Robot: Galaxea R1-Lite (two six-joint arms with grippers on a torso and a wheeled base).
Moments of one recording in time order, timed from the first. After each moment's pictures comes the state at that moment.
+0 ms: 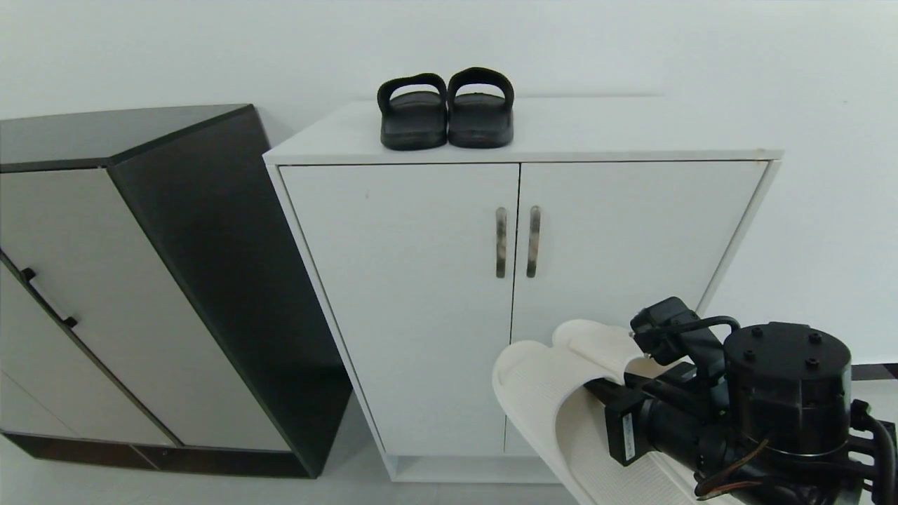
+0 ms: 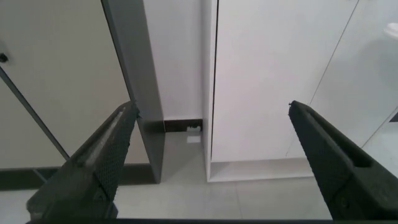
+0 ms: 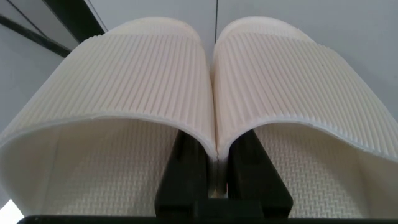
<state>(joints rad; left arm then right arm) 0.00 0.01 -0.03 0.00 -0.02 0.01 0.84 1.60 -0.51 -0.76 -0.31 0.12</state>
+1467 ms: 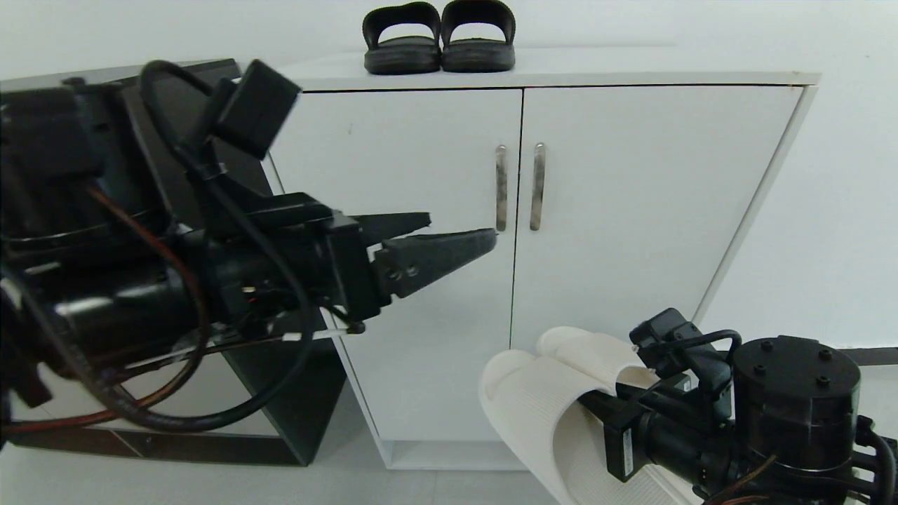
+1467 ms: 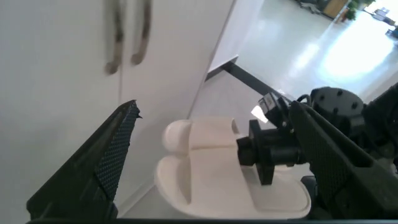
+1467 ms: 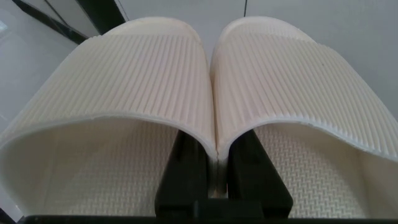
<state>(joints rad) -0.63 1.42 -0.90 -0.55 -0.37 -0.17 0.84 1.62 -0.45 -0.89 -0.21 0.12</state>
